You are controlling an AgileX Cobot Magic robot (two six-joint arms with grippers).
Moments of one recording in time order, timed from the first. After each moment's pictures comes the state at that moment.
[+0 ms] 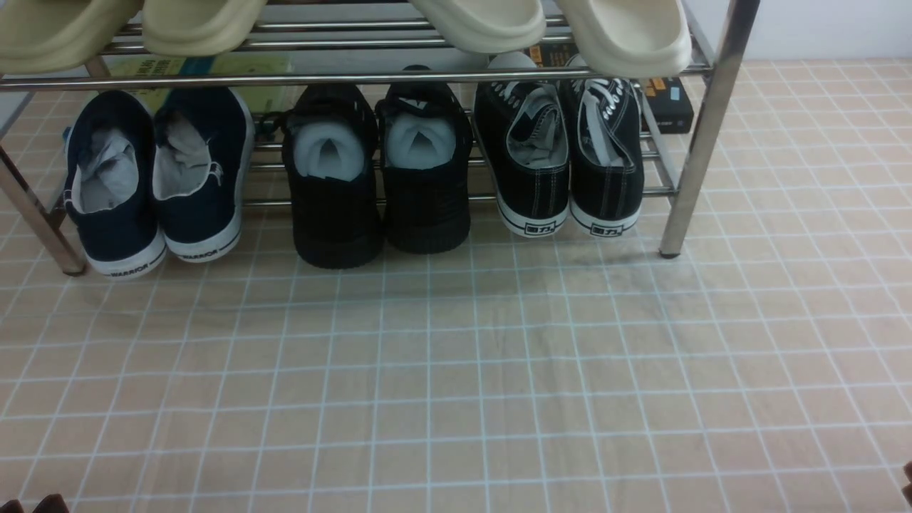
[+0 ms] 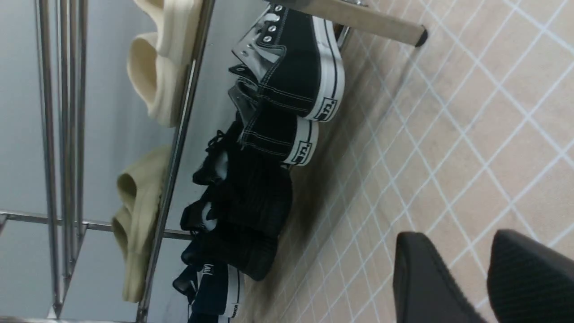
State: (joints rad) right arm -0.01 -0.01 0.02 0.96 0.37 0.35; left arm -0.04 -0.01 0.02 0.16 0.36 -0.24
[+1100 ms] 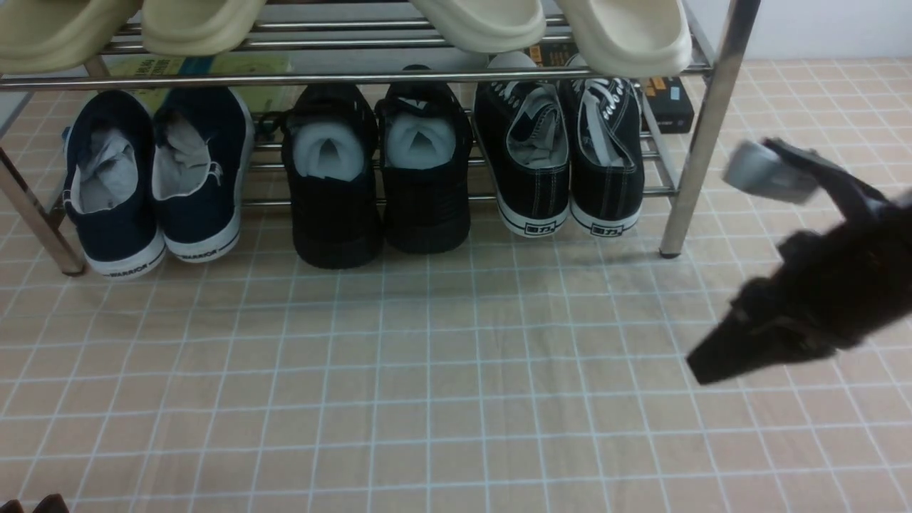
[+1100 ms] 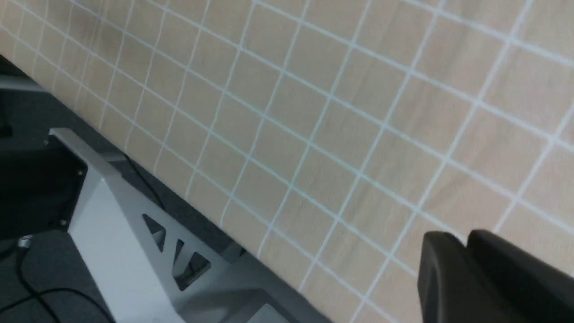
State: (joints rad) right arm 0.30 1.46 -1.15 0.65 1.12 -0.32; left arm -0.04 -0.01 0.02 0.16 0.36 -0.24
